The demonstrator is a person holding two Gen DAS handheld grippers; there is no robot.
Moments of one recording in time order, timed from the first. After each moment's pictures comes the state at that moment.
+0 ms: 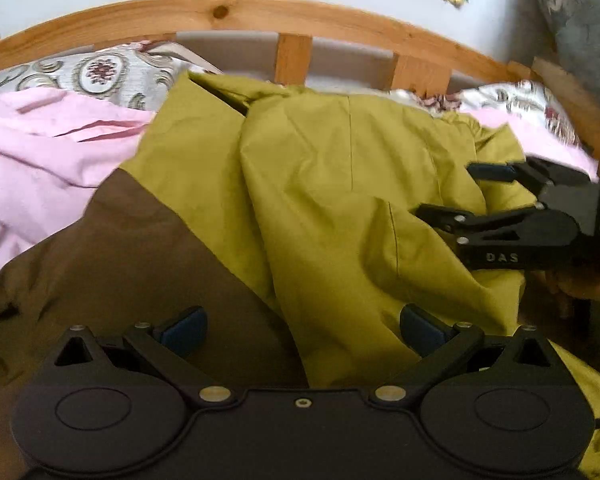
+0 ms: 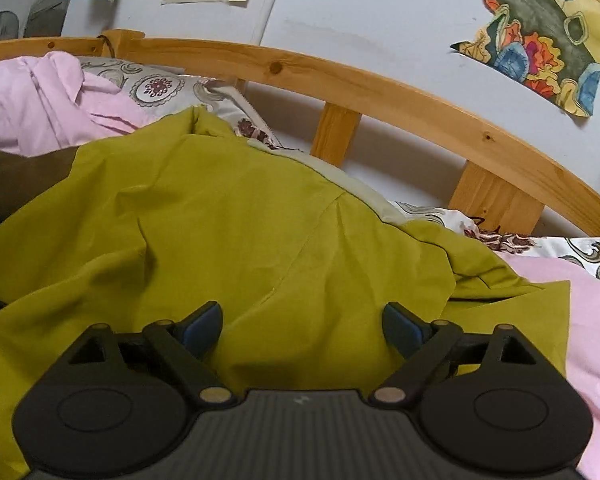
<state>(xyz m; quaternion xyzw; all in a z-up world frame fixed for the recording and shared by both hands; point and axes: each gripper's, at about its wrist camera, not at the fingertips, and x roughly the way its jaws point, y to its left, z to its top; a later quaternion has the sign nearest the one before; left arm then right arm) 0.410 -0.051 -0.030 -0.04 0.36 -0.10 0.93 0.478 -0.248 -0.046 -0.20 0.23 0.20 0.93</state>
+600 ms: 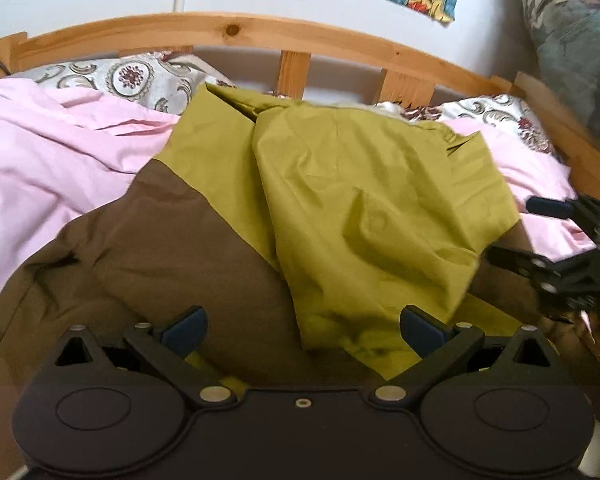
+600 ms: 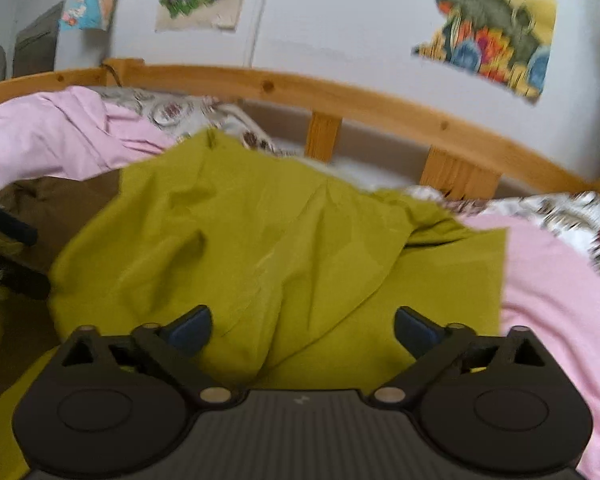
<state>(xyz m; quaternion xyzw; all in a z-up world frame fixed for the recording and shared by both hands) 0.345 -0.041 -0.004 -0.05 0.35 -0.11 0.93 0.384 -0.286 -0.006 -0.15 0.24 0.20 0.94</state>
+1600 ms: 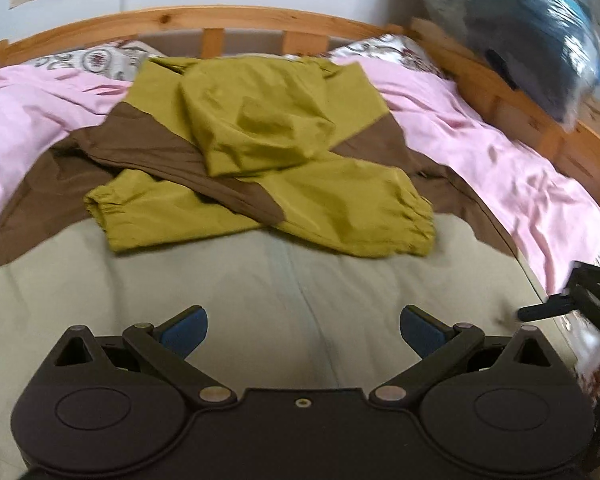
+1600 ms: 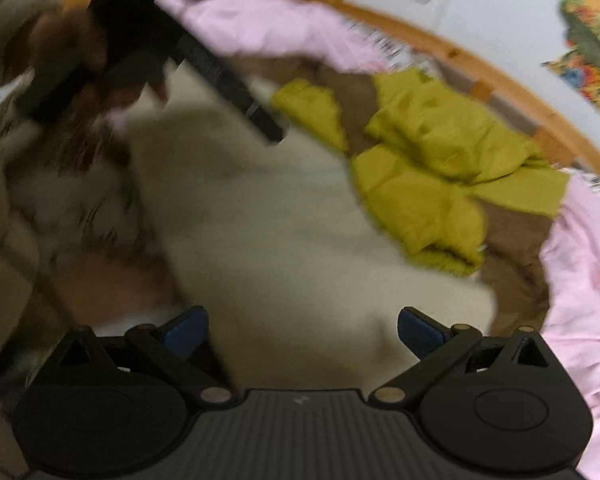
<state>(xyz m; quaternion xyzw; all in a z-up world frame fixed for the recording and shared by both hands) 0.151 -0.063 -0.007 0.00 0.38 -0.20 0.90 0.061 -0.266 -0.012 -0.28 0.34 0.32 0.84</state>
